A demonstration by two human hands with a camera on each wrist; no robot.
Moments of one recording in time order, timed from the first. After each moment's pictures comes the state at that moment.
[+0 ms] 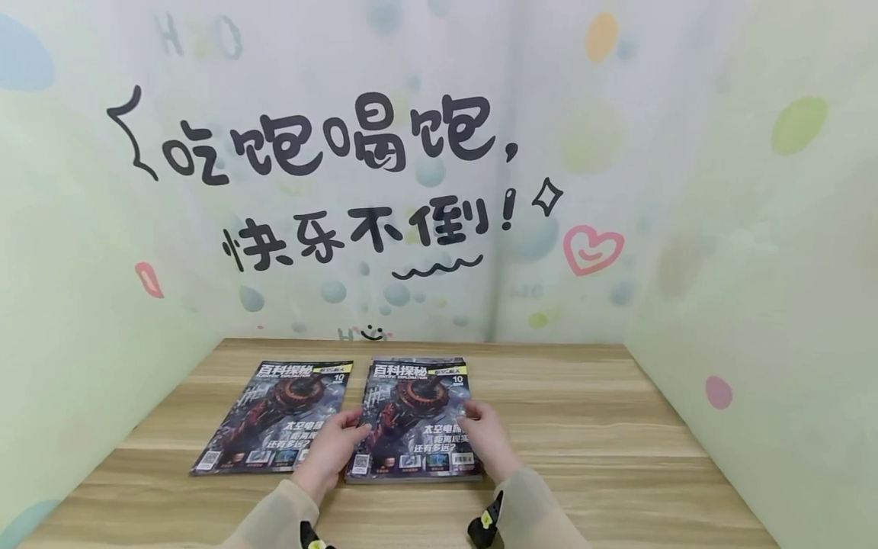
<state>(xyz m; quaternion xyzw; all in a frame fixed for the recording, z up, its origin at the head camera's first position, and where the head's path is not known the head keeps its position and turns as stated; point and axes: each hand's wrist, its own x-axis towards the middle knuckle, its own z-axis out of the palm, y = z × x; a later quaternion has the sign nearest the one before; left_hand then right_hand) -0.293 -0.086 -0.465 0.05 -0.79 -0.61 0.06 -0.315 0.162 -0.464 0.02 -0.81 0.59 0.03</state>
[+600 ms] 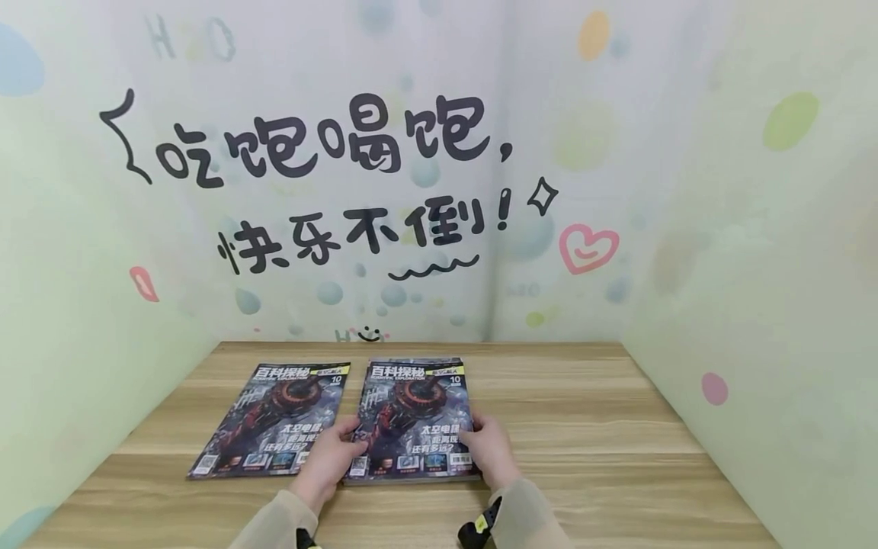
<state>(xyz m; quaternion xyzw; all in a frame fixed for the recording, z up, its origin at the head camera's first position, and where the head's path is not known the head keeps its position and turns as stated) -0.287 -0.087 -0.474 0.05 -0.80 -0.60 0.06 -0.310 0.166 -0.478 -0.01 -0.80 0.59 0.01</state>
